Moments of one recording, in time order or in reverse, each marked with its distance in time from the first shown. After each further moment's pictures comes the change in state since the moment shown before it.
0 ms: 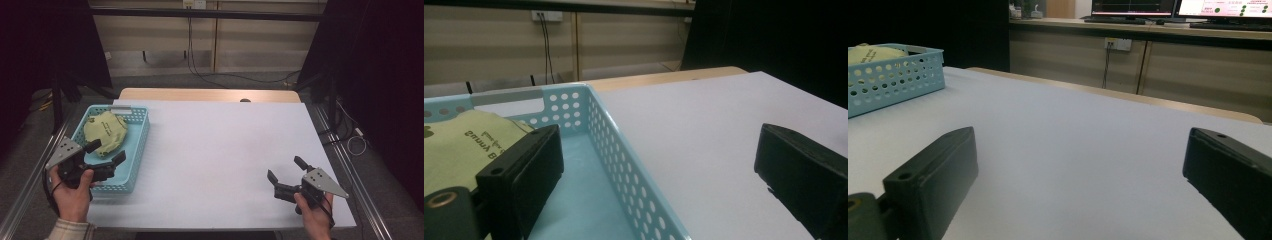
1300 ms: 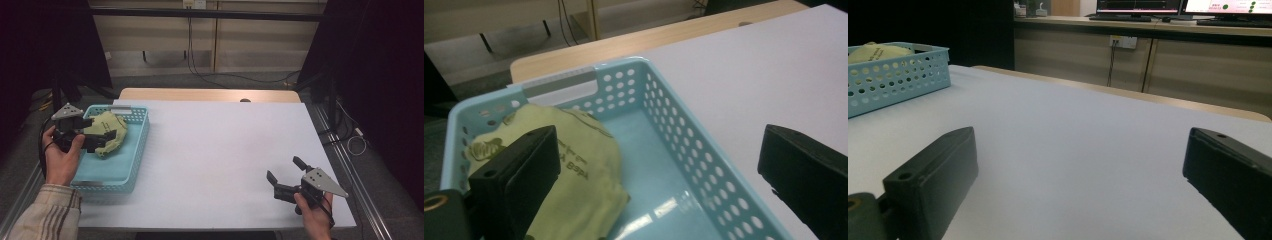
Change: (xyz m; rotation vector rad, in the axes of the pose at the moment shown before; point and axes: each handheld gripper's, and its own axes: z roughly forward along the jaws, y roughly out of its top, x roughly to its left) left arm 0.062 0.046 0.044 0.311 0.039 0.071; right arm 0.000 -0.001 0.000 0.011 0.013 -0.005
